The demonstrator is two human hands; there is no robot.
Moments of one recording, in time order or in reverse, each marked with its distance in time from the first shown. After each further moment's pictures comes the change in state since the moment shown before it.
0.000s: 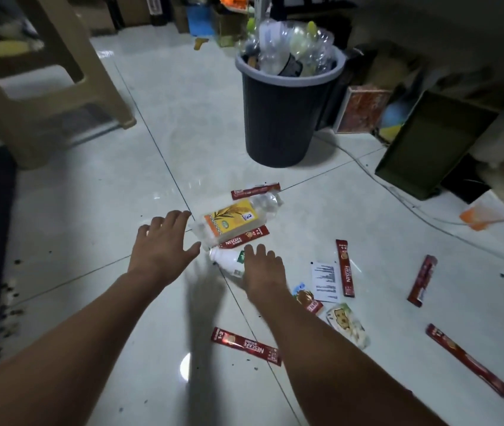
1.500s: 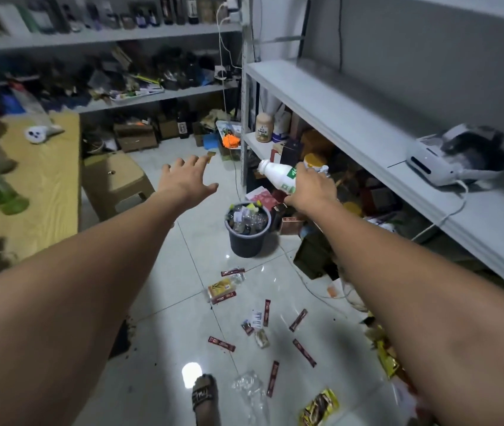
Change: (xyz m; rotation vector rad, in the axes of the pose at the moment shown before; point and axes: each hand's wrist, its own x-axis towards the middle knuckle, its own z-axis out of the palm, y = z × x) left_hand -0.119 0.186 -0.842 0.007 0.093 0.003; right_hand -0.352 0.050 -0.881 0.015 0.307 0.121
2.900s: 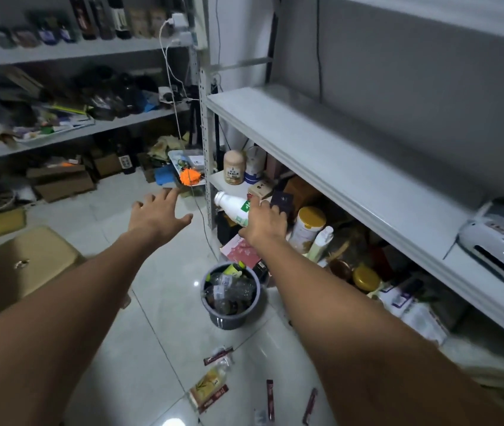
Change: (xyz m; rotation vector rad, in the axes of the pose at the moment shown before) left_hand 0.384 -0.069 0.062 -0.037 -0.084 0.102; right_hand 0.354 -0.105 0.074 0.040 -0.046 0.142
